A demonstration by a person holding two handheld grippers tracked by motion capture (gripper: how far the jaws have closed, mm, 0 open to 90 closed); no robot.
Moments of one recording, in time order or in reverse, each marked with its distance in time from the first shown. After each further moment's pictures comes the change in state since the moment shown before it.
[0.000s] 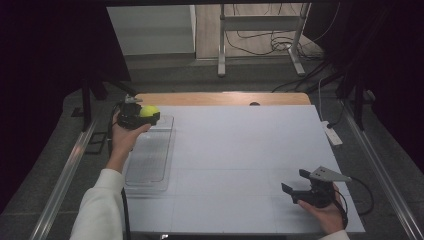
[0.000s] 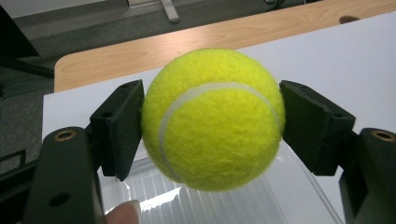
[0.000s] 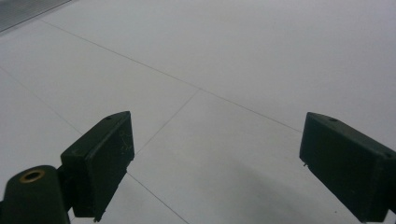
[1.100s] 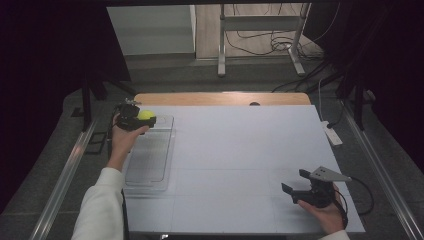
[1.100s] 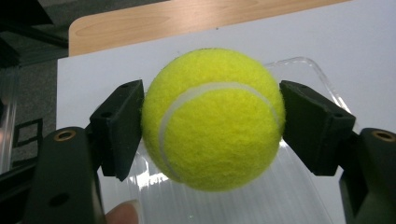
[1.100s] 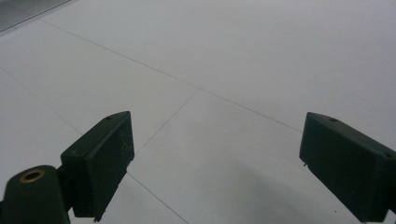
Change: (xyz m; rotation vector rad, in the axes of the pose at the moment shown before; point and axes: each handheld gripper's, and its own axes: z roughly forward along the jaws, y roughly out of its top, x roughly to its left) left arm 0.016 -0.011 0.020 0.099 0.061 -0.038; right arm 0.000 0.000 0.000 0.000 0.000 0.001
